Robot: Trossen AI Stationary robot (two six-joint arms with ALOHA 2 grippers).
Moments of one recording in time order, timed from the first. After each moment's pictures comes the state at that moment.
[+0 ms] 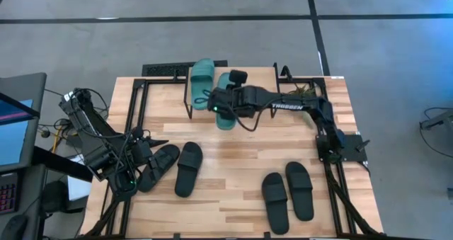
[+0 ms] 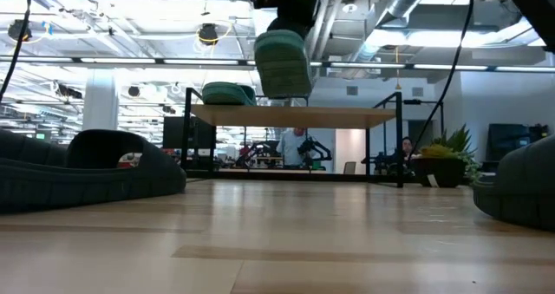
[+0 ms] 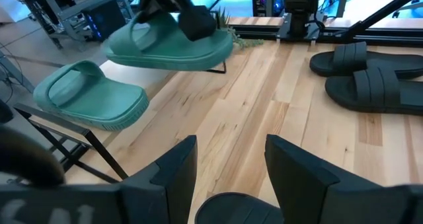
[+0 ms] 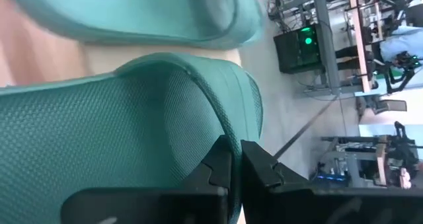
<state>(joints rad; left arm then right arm) -0.93 1.15 1.09 -1.21 -1.17 -1.12 -0.08 2.09 2.14 -1.16 0.83 -0.19</state>
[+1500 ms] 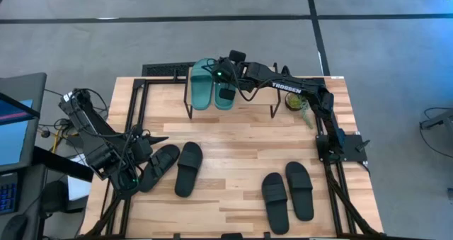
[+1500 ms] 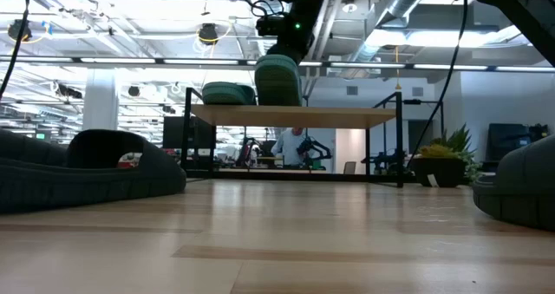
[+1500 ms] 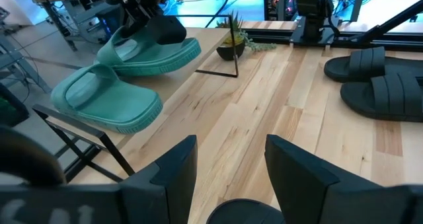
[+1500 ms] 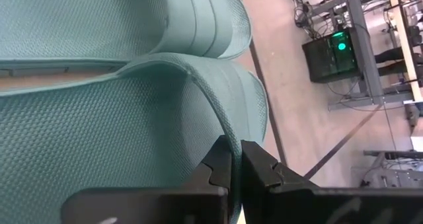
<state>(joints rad) -0.90 1.15 1.09 -1.25 -1.19 -1.14 -0.31 2.09 2.10 -0.92 0.57 -0.40</state>
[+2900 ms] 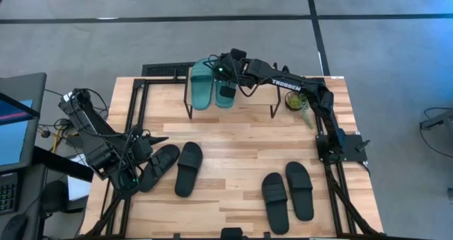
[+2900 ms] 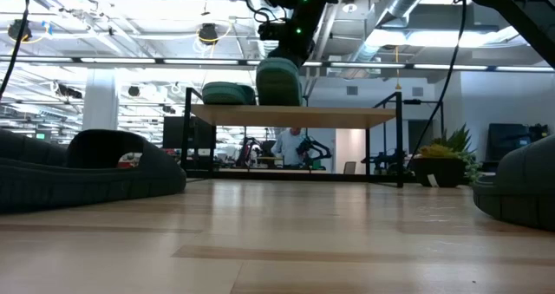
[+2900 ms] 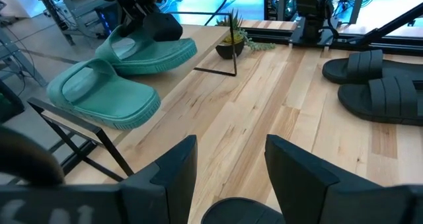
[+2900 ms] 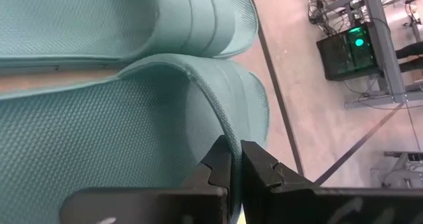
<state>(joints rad) -0.90 1.15 1.09 -1.24 -1.18 -1.16 -0.34 2.10 2.11 -0.92 0.49 -0.39</state>
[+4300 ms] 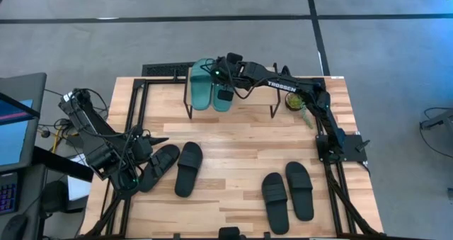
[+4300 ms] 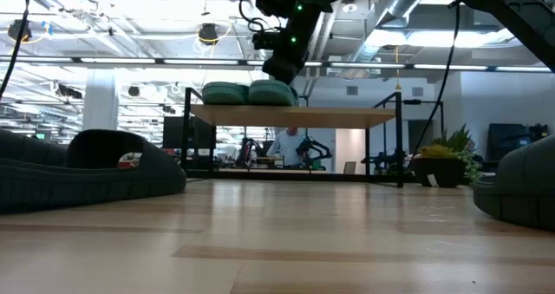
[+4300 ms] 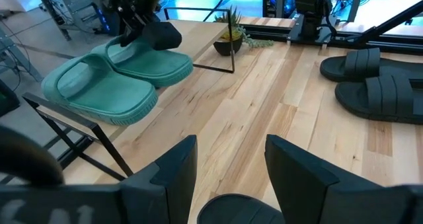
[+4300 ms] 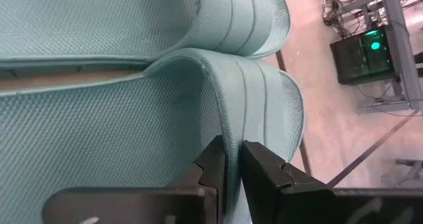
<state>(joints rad) -0.90 1.15 1.09 -1.24 -1.17 -1.17 -0.34 2.15 2.11 -0.91 0.45 -0.40</state>
